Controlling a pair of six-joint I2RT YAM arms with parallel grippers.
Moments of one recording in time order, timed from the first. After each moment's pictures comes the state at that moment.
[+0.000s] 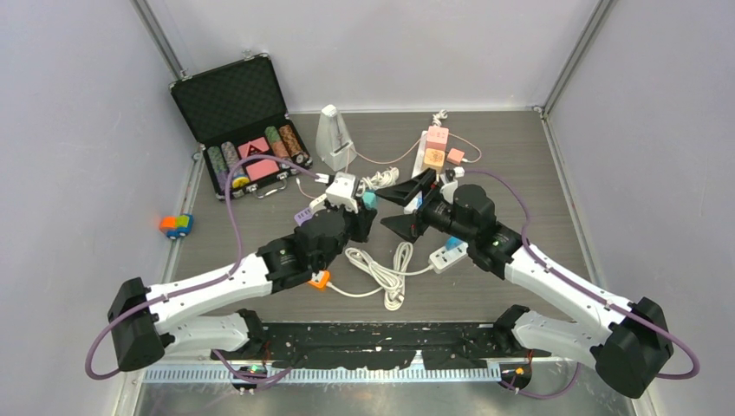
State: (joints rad) left arm -1.06 1.12 0.81 0.10 -0.50 -0.38; right arm 0.68 1.03 0.71 0.13 -0.25 1.59
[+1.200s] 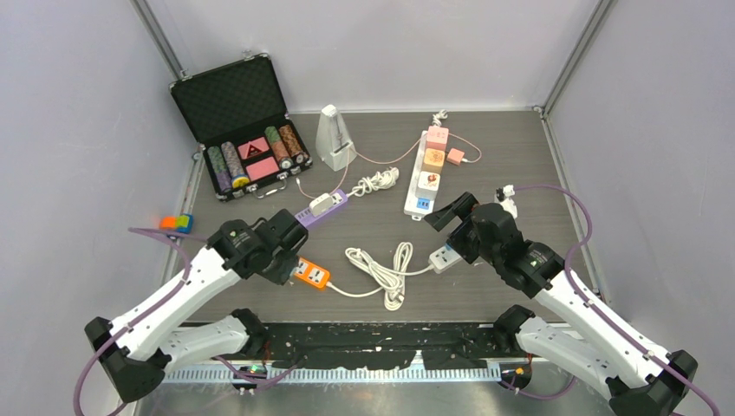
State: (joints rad) left arm -0.79 0.97 1.03 -1.41 -0.36 -1.84; right arm 0.65 0.76 0.73 -0.58 0.22 1.23
